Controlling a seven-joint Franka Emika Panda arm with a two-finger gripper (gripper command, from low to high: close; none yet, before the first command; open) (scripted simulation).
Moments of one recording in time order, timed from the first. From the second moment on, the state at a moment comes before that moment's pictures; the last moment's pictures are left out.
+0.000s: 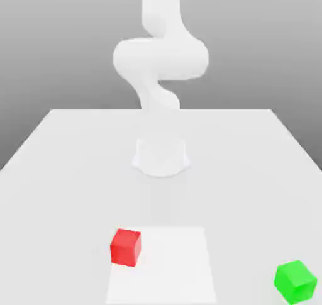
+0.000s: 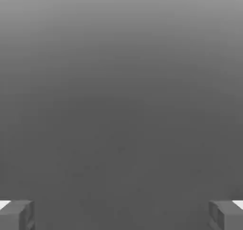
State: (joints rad) arm -0.02 -0.71 0.00 -2.35 -0.01 2.35 0.81
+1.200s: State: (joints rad) arm -0.14 0.20 -0.03 -2.72 0.03 2.92 0.81
